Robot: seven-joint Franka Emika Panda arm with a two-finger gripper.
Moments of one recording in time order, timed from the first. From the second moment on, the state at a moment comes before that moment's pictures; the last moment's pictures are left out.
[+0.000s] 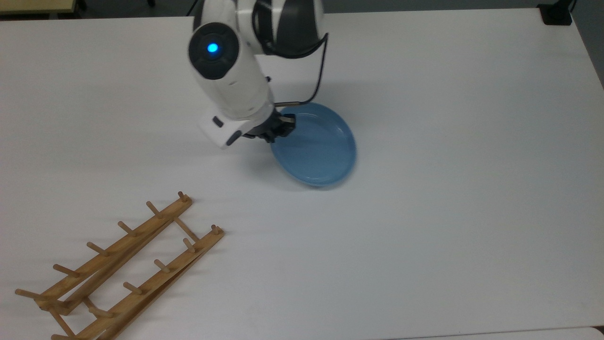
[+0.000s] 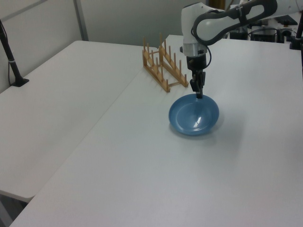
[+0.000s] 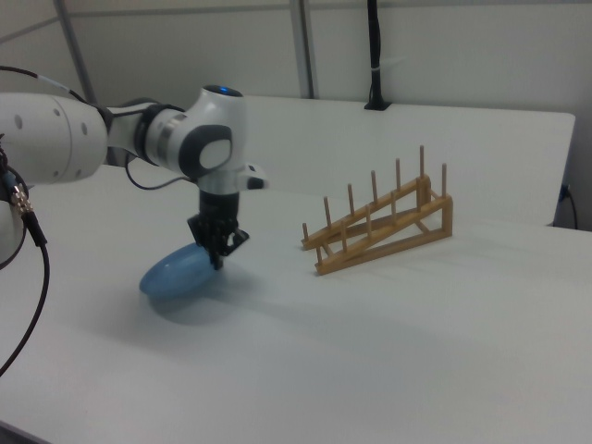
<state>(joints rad) 0.04 0.45 -0.03 -1.59 0.17 1.86 -0.09</state>
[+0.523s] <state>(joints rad) 0.01 0.46 -0.09 -1.65 0.05 1.86 -0.26</state>
